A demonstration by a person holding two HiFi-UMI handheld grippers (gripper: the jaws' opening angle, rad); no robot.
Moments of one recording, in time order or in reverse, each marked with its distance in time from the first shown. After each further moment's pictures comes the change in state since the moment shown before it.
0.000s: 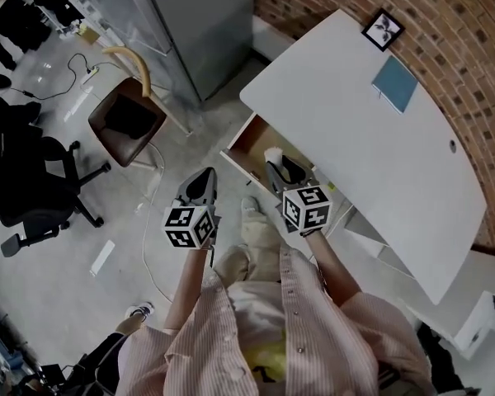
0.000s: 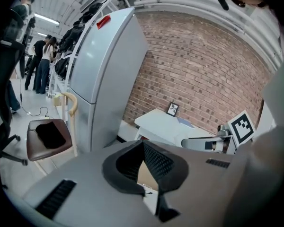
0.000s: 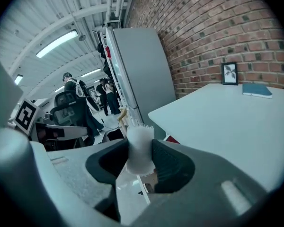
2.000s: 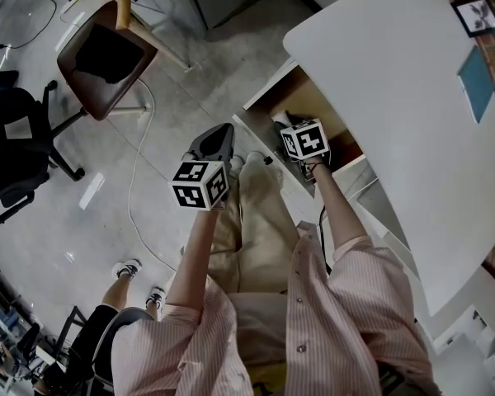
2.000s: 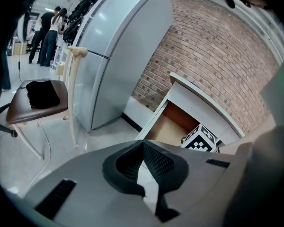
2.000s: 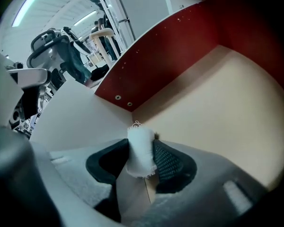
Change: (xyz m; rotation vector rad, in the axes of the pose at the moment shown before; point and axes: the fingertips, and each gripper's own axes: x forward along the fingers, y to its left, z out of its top) left arm 0.139 0.109 -0.134 -0.155 0.184 0.008; right arm 0.230 -0.102 -0.230 -0.128 0.659 0.045
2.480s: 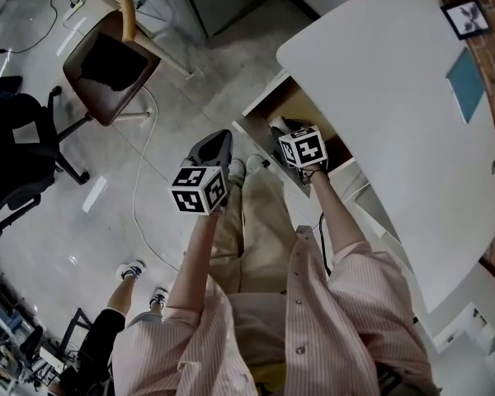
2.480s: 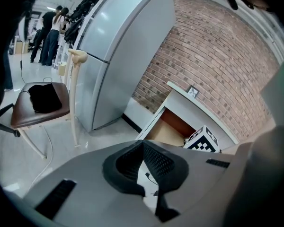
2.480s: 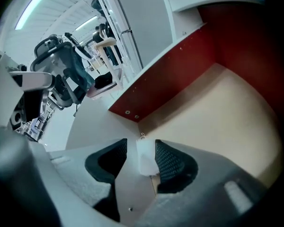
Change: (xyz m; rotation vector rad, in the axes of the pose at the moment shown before) left arm -0.020 -0.012 0.024 -0.023 0.011 0.010; right arm -0.034 0.013 0.020 0.009 -0.047 0.003
